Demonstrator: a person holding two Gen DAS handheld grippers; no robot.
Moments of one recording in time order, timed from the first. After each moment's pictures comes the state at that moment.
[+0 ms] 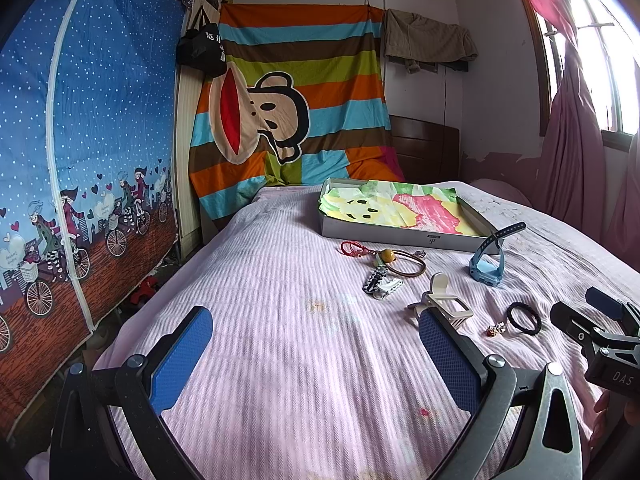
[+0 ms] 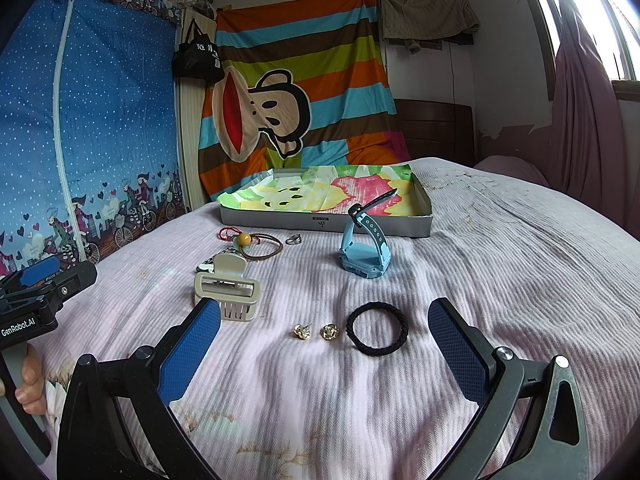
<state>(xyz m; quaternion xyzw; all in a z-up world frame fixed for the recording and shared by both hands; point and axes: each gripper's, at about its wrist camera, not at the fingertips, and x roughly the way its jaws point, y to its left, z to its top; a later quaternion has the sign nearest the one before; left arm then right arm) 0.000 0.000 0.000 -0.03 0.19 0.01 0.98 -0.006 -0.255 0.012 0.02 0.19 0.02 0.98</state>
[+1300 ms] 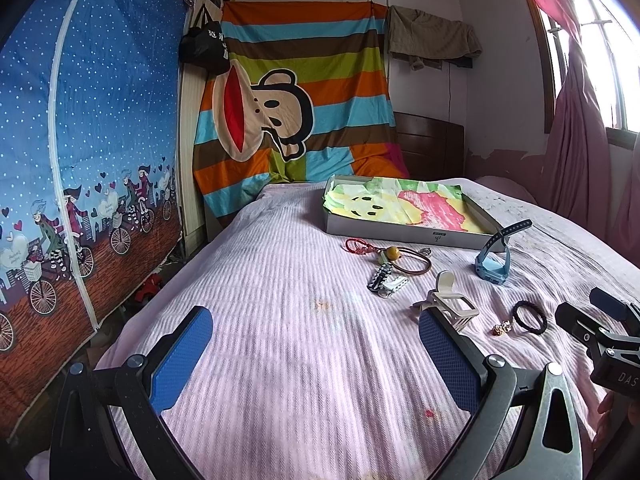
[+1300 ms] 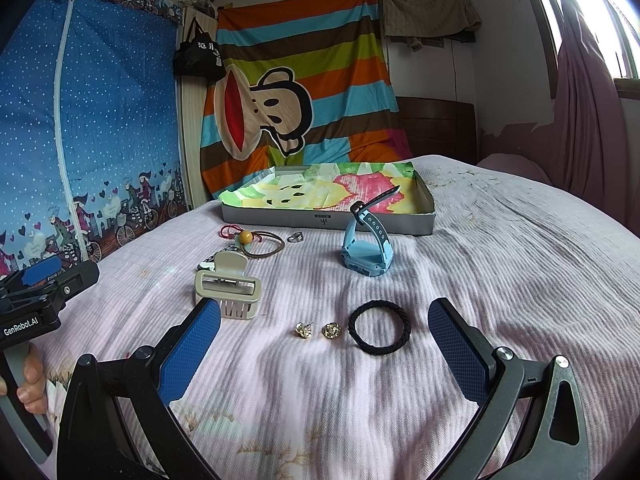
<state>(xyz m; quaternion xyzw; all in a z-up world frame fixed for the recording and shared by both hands) 0.001 0.000 0.001 -0.03 0.19 0.01 0.98 -0.003 -0.256 0.012 0.02 0.19 0.03 0.98</state>
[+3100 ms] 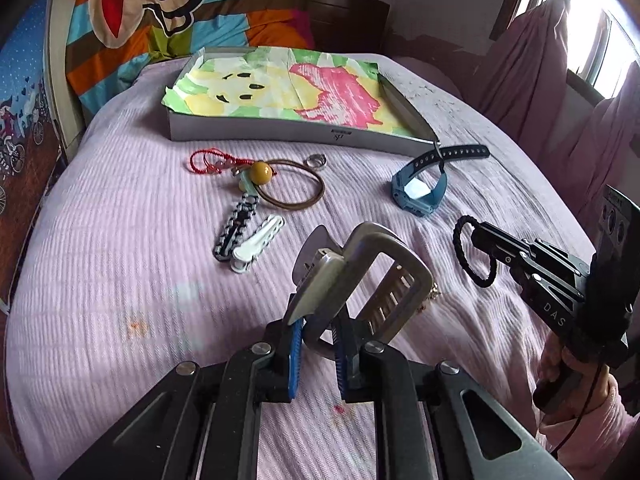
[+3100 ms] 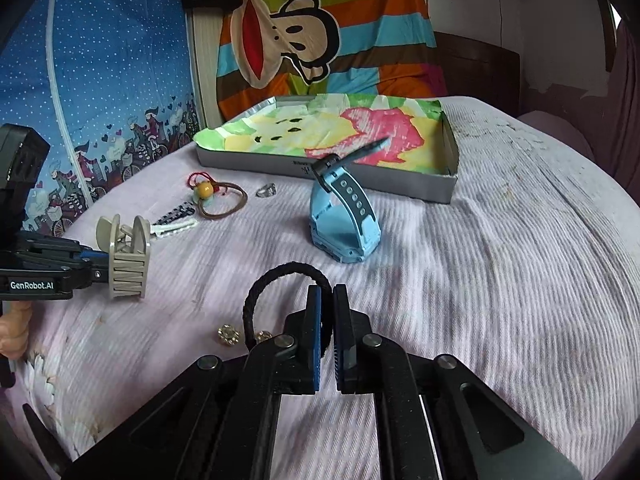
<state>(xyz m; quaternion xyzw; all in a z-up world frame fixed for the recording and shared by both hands) 0.121 -0.059 -0.002 -0.03 0.44 -0.19 0.88 0.097 -0.291 0.005 -0.01 0.33 0.10 0.94</state>
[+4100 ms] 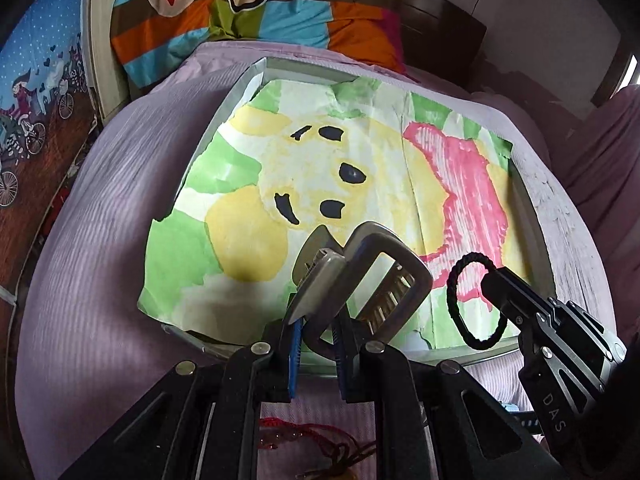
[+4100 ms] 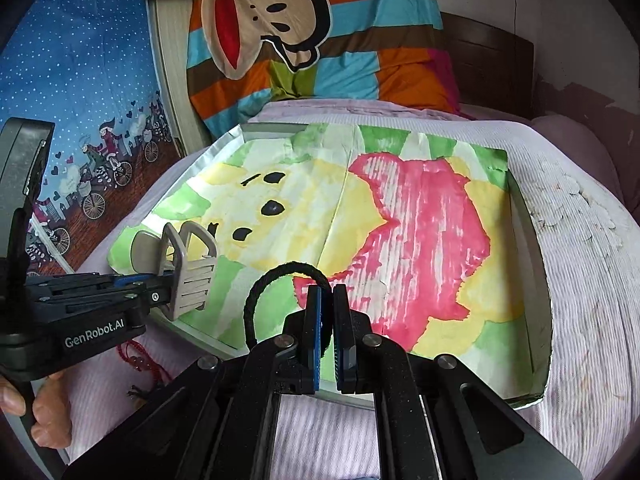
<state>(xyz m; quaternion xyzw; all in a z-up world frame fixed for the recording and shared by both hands) 0.333 -0.060 -0.003 -0.10 0.48 -0.07 0.87 0.316 -0.231 0.032 -0.01 0.38 0.07 0.92</state>
